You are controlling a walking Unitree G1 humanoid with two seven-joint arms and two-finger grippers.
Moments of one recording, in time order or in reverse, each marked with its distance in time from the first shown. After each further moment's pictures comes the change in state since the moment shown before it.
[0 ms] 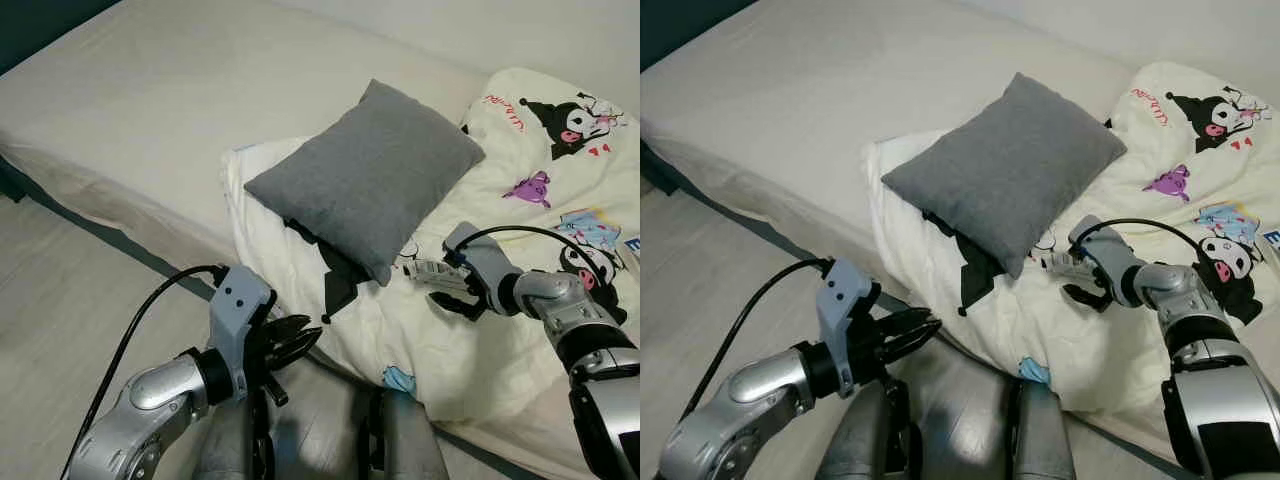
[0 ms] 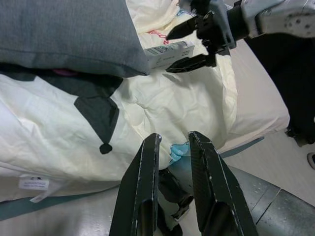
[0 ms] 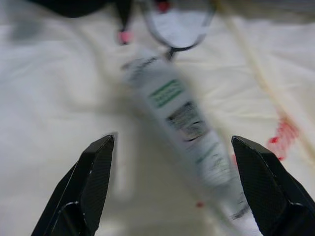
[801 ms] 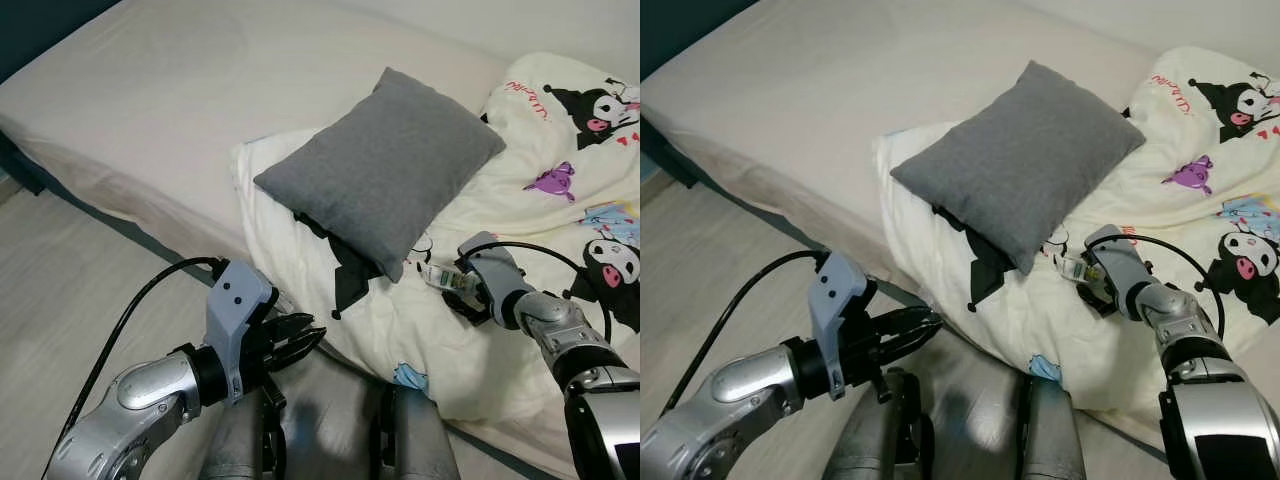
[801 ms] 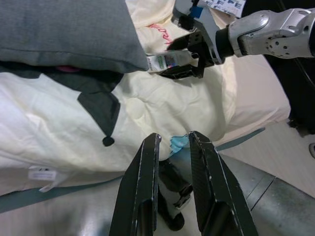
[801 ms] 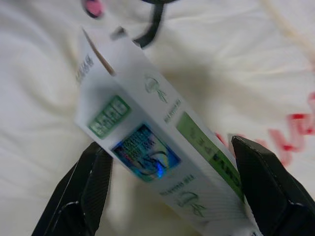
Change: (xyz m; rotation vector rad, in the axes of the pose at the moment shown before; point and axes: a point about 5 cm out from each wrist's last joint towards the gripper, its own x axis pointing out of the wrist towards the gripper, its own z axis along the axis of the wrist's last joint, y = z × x) left arm -0.007 -0.004 0.014 0.028 0.023 -0.033; right arm 0.002 0.017 -0.031 0.274 0.013 -0.076
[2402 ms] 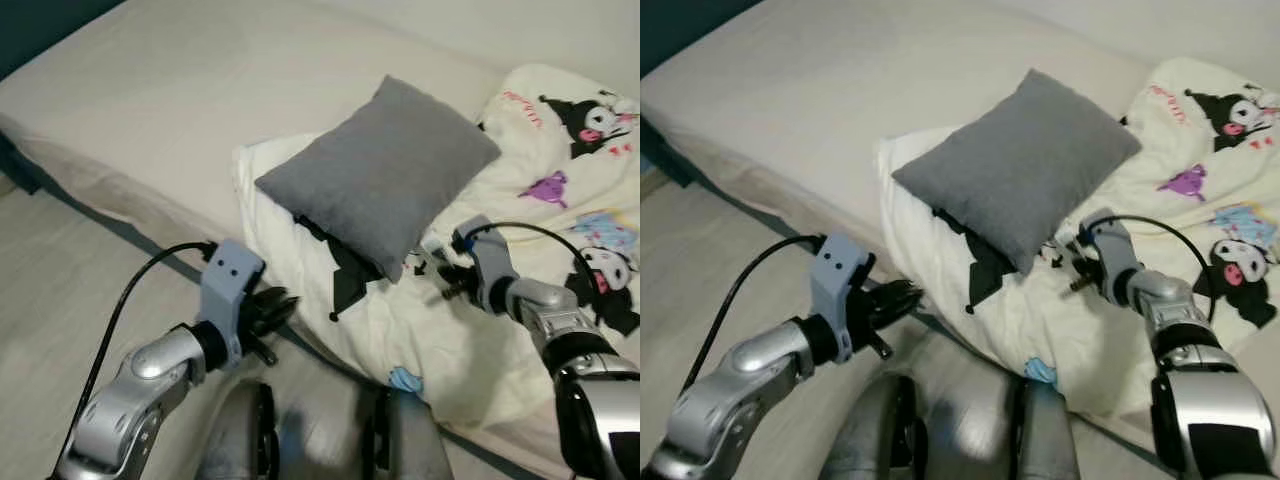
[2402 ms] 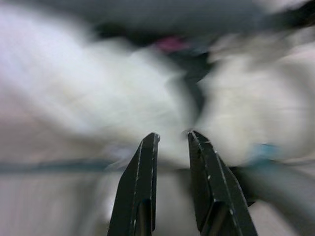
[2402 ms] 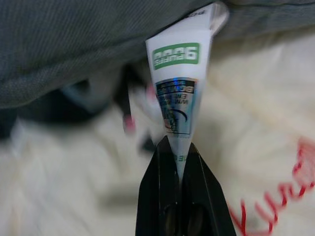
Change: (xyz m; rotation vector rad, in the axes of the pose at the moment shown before) left arm 0.011 0.060 -0.037 -0.032 0.108 0.449; right arm 0.011 0.010 0.051 0.140 -0.235 0.055
